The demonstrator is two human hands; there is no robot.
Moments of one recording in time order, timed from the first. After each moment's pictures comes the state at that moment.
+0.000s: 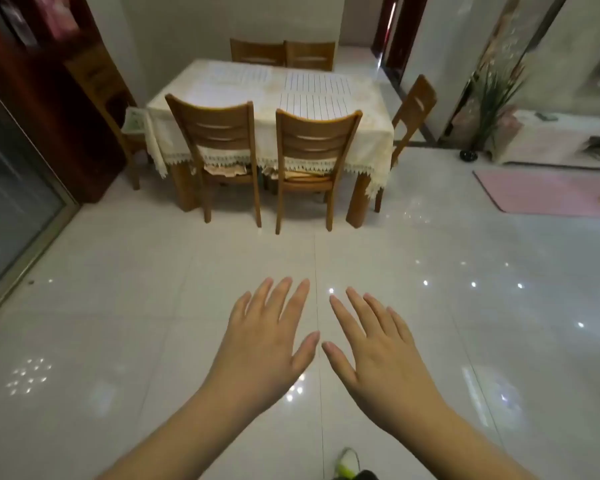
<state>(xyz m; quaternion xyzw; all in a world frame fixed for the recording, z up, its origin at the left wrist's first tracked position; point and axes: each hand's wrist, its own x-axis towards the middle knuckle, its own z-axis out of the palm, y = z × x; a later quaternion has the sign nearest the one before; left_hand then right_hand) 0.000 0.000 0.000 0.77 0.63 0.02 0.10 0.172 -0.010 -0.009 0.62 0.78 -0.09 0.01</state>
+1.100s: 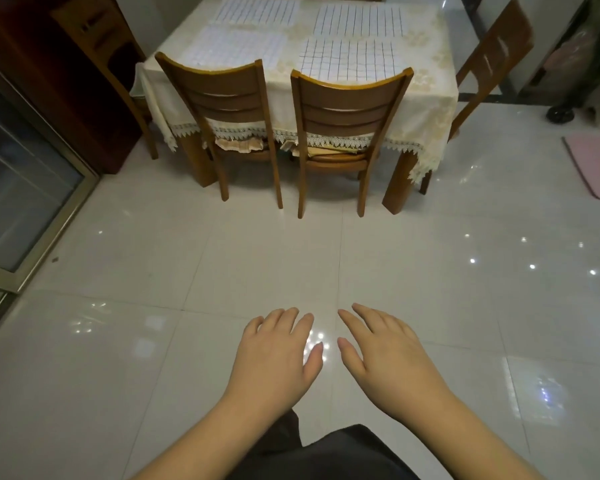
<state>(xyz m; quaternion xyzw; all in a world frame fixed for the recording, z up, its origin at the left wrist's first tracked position) 0.061 0.251 -0.089 0.74 0.67 0.01 0.10 0.235 0.278 -0.077 0.55 0.81 -0.20 0.04</state>
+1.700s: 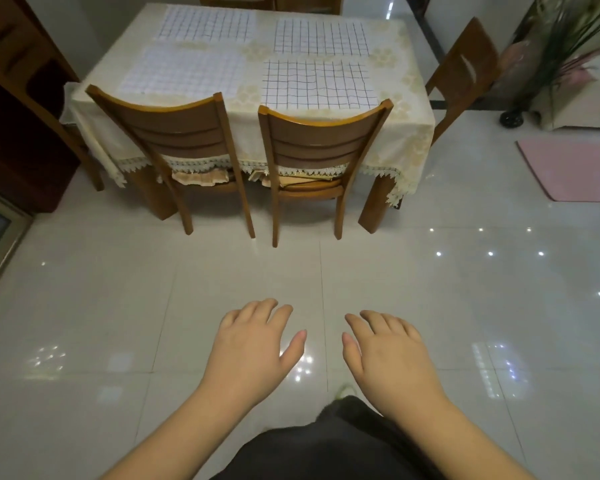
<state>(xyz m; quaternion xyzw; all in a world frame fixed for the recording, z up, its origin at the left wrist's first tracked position) -0.015 0.478 -0.087 0.76 0.63 -0.01 0.12 0.182 0.466 -0.084 0.66 0.75 -0.08 0.02</state>
